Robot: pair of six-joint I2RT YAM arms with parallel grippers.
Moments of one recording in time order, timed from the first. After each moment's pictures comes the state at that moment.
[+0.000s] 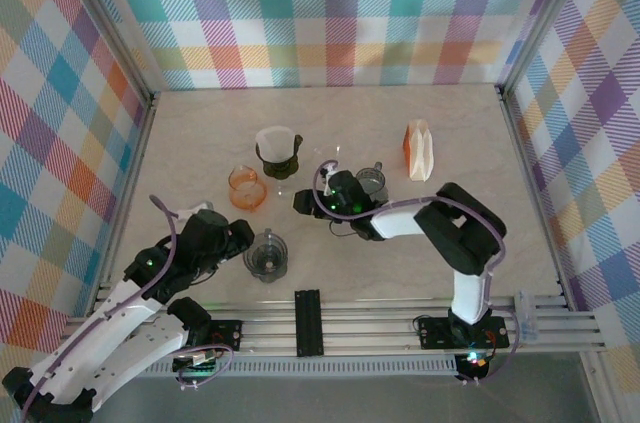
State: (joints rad) left arm -0.63 0.65 0.66 -0.92 -0.25 -0.98; right arm 0.81 1.84 0.85 0.48 -0.21 0.85
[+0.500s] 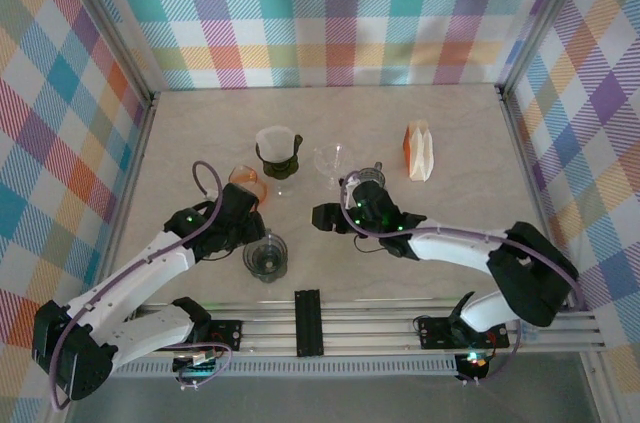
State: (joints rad) left arm -0.60 1.01 0.80 -0.89 -0.25 -0.85; right arm 0.84 1.41 0.65 0.22 -0.18 0.76
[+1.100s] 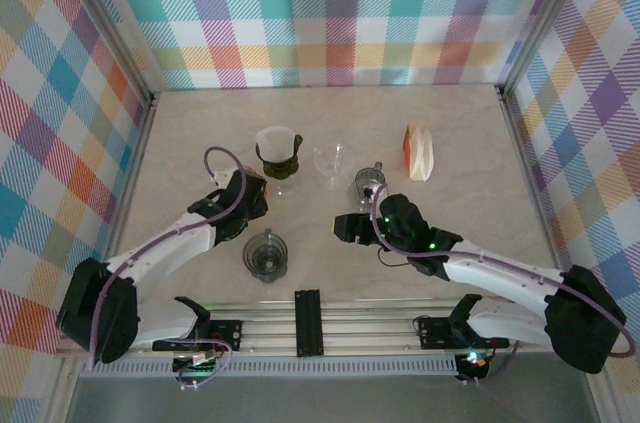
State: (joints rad) left arm -0.50 1.26 0.74 -0.45 -0.41 -0.76; right arm 0.84 1.08 0.52 0.05 -0.10 0.72
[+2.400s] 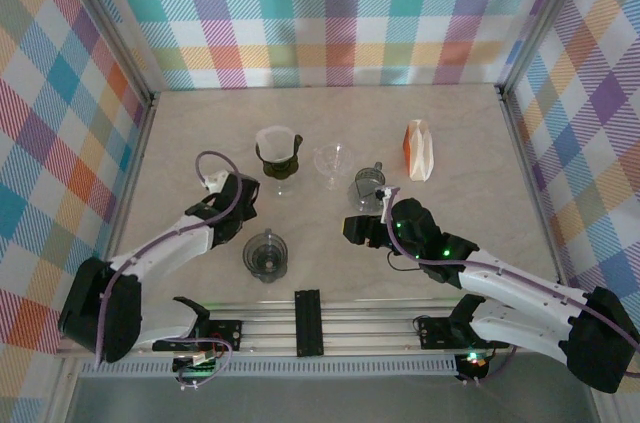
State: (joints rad) left arm -0.45 1.22 0.67 -0.42 -0.47 -0.77; right arm 0.84 0.95 0.50 -0.05 -0.05 0.72
